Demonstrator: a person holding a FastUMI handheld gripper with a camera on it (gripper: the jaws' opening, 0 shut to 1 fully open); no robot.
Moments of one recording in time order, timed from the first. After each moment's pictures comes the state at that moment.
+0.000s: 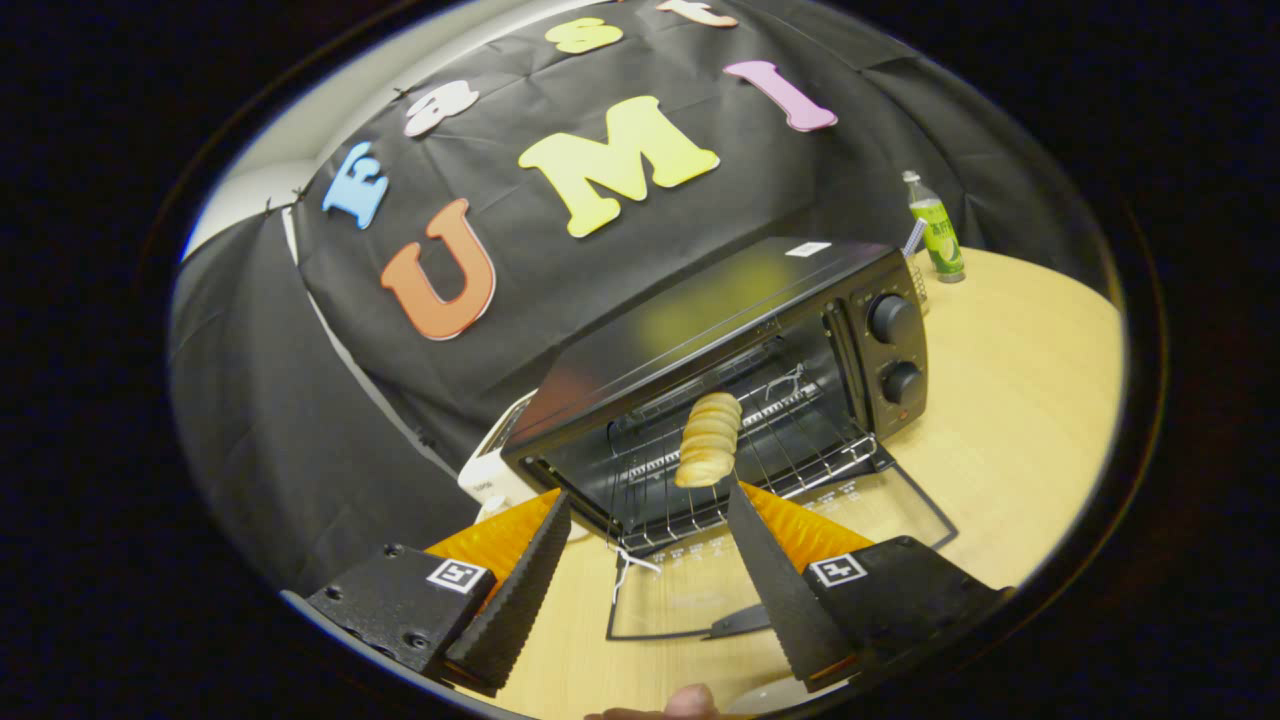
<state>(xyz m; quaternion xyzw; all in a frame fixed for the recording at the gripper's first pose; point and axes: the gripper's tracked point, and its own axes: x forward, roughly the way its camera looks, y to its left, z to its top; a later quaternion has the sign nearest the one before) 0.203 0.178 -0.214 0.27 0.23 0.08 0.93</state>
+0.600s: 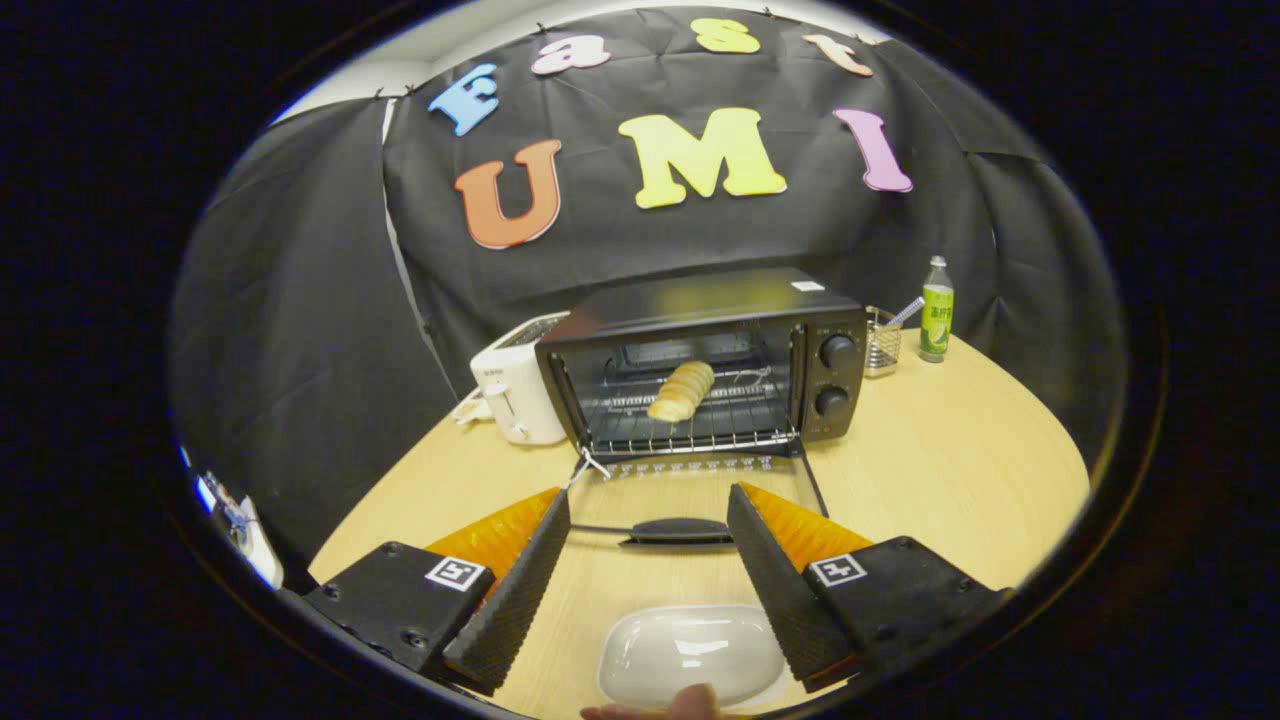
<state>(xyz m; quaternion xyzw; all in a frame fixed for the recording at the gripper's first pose) 0.109 0.148 -0.248 0.10 0.27 0.10 0.95</state>
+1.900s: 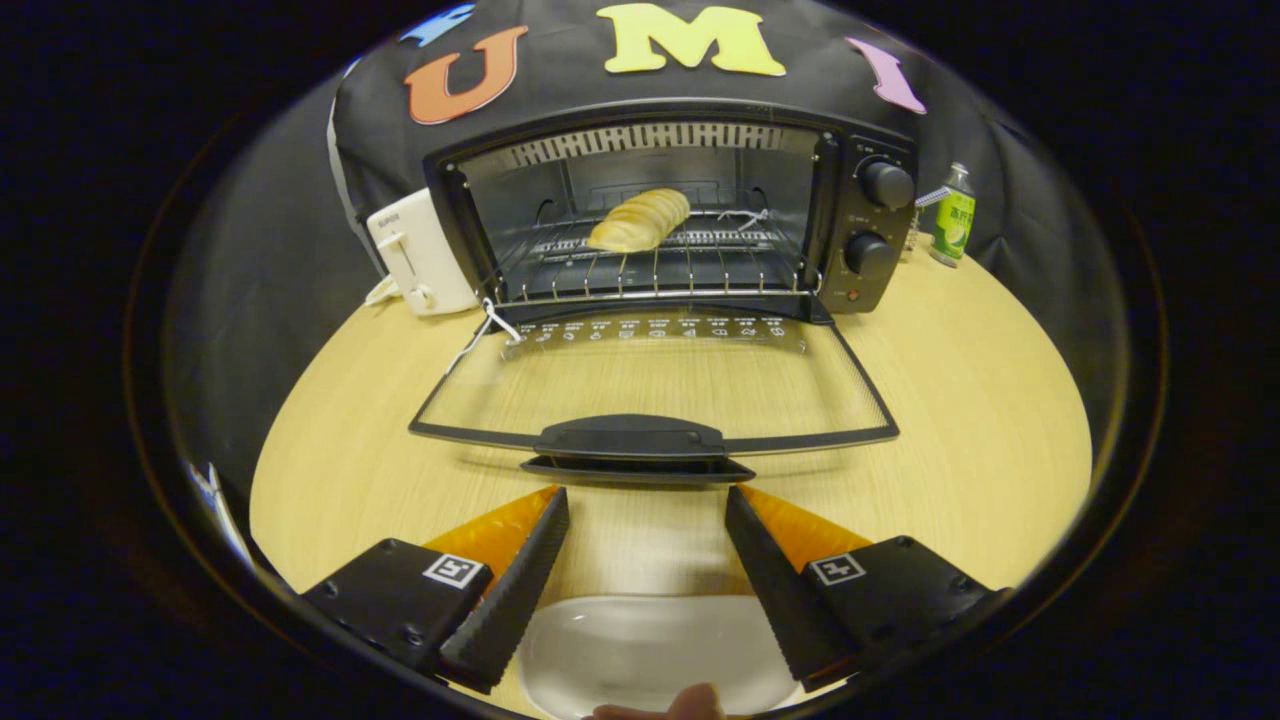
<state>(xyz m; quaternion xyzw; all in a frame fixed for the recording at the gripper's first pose) 0.139 0.145 -0.367 0.07 0.42 0.06 0.90</state>
